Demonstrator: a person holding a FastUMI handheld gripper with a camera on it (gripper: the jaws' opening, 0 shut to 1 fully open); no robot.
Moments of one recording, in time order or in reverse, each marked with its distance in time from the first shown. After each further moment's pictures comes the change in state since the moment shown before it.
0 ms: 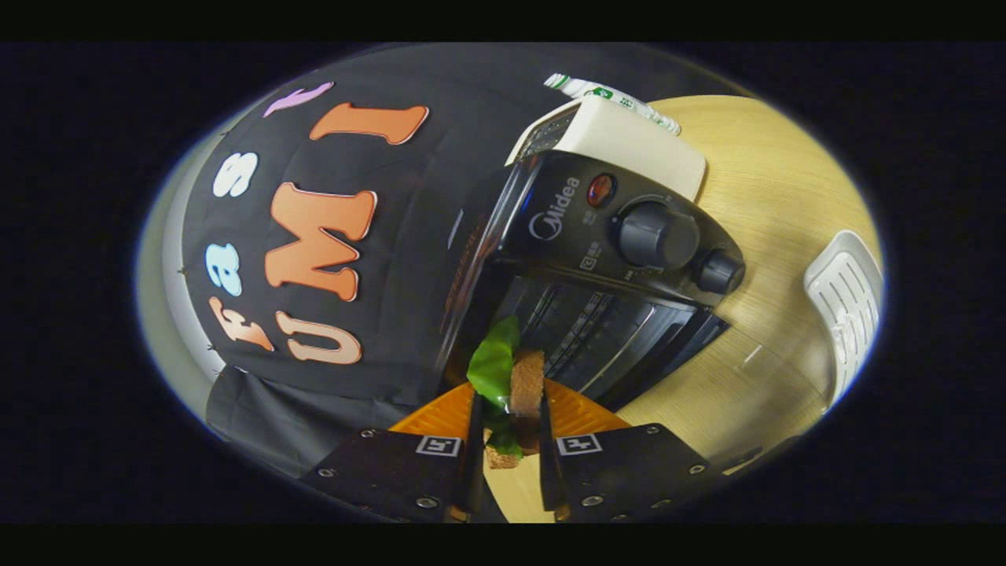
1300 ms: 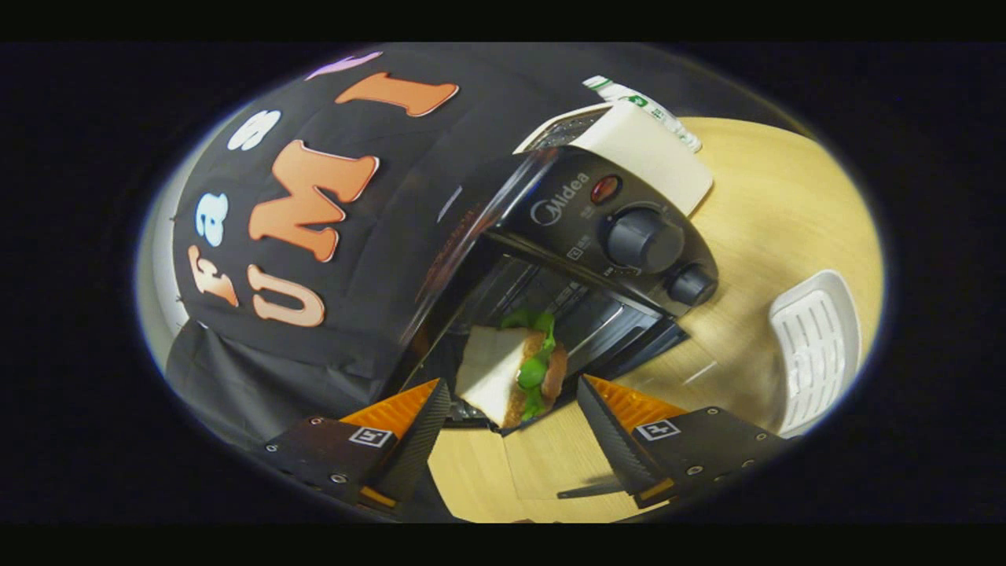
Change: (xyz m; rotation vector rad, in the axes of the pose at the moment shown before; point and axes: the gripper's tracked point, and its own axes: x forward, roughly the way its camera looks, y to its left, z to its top) arm -0.038 -0.025 -0.010 -0.254 0.115 -0.136
